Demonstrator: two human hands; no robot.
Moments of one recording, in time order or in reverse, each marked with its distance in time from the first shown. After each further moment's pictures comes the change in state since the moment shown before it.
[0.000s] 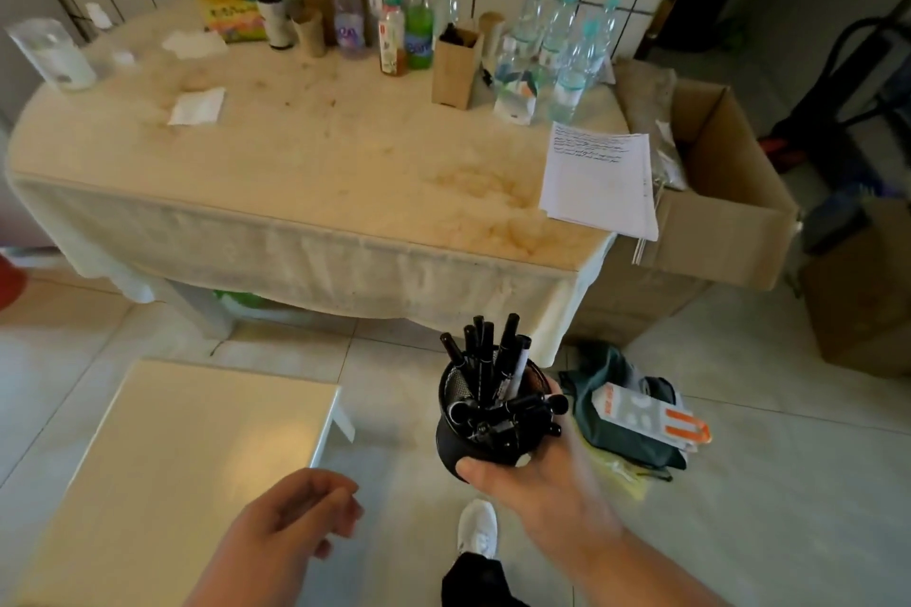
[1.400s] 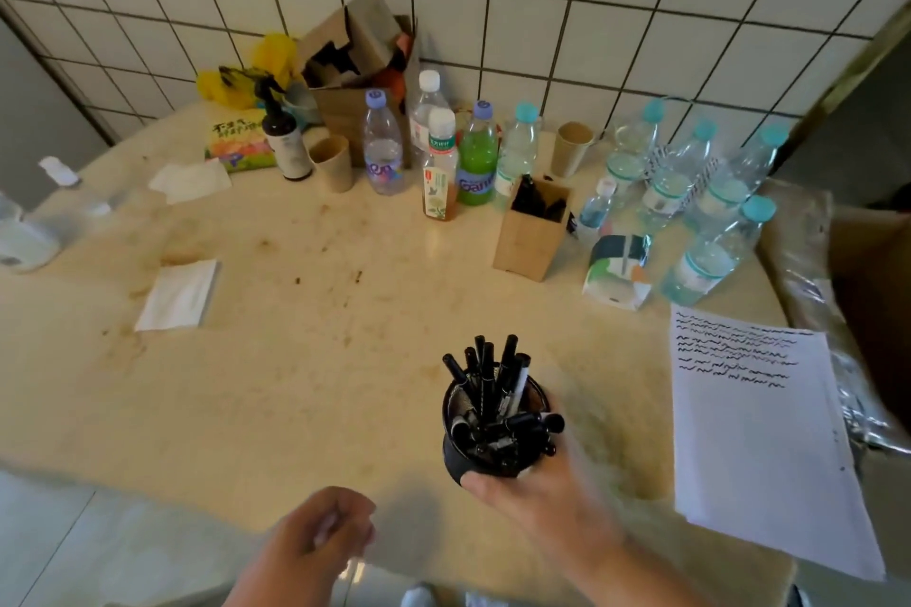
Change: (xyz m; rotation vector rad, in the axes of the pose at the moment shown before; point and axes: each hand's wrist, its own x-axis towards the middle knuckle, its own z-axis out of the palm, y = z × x) left_hand 0.384 0.244 -0.046 0.230 -0.055 0.017; right_hand 0.462 -0.115 0.040 -0.037 -0.106 -0.020
